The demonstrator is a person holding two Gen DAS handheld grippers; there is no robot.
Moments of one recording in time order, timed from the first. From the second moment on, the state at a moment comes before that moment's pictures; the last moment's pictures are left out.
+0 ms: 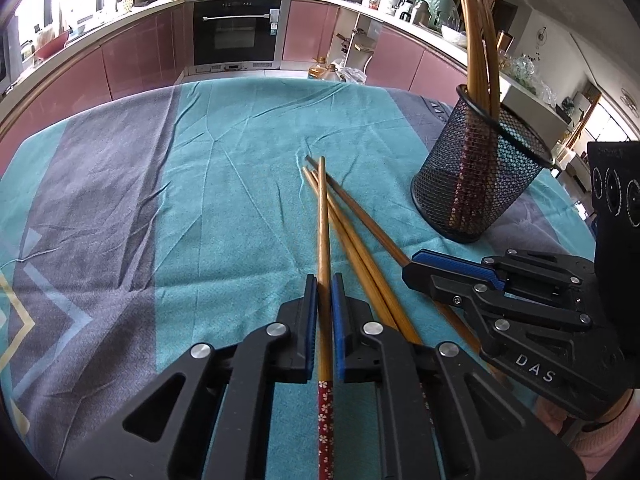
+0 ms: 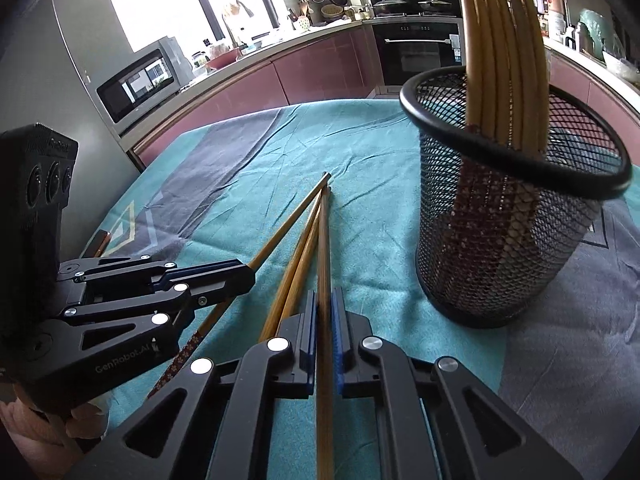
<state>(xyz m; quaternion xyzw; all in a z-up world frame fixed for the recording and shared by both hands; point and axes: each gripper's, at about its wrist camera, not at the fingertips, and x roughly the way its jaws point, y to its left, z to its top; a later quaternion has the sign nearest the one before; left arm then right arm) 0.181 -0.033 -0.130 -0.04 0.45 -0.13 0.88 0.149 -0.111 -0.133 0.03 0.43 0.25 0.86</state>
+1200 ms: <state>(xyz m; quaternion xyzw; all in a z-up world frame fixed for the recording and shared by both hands) 0.137 -0.018 -0.050 -0.09 0.39 -0.22 0.89 0.116 -0.147 -0.068 0.07 0.35 0.29 0.89</state>
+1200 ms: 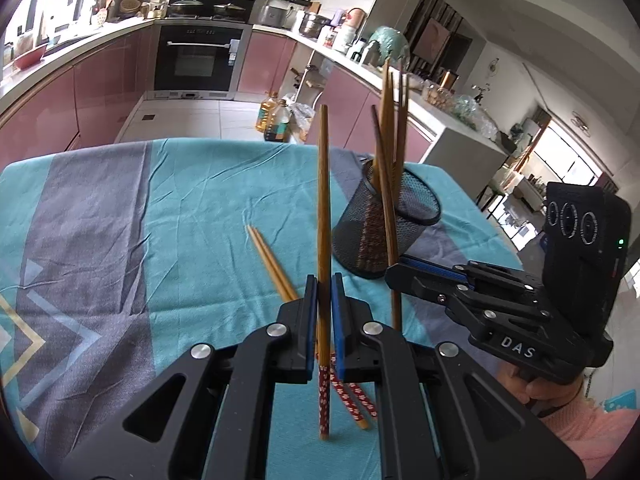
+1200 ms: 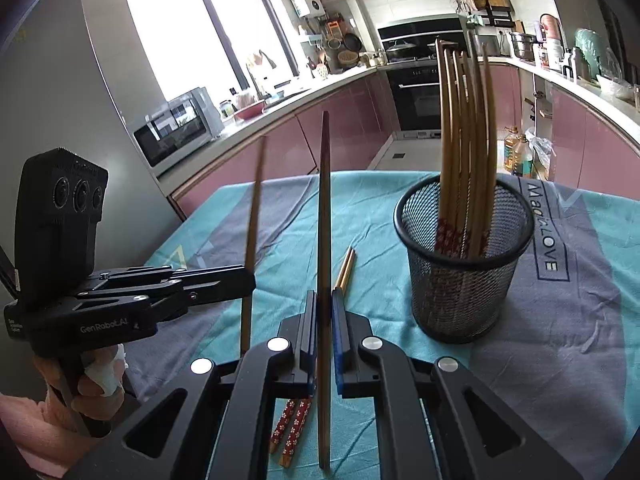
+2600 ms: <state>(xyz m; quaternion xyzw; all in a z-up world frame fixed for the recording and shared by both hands) 0.153 -0.056 0.064 -0.07 0.27 -0.26 0.92 0.121 -0.219 0.029 0.07 0.22 0.25 0.94</state>
